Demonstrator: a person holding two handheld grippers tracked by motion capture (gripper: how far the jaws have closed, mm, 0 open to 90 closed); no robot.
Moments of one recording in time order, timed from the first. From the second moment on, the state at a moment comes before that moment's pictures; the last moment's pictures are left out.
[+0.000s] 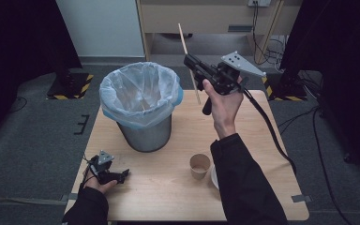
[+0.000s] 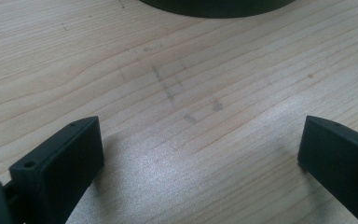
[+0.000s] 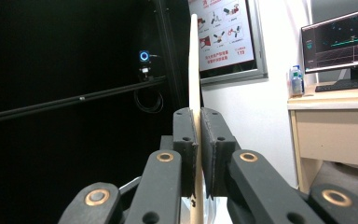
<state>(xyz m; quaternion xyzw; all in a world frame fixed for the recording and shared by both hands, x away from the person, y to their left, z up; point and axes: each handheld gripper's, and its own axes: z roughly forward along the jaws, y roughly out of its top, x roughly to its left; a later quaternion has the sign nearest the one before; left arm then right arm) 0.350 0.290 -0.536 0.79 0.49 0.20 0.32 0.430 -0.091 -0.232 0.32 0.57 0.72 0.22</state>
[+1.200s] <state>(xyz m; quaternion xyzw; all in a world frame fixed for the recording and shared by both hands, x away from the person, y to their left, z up) 0.350 0.290 -0.536 0.79 0.49 0.20 0.32 0.490 -0.009 -0.246 0.33 0.57 0.73 0.18</state>
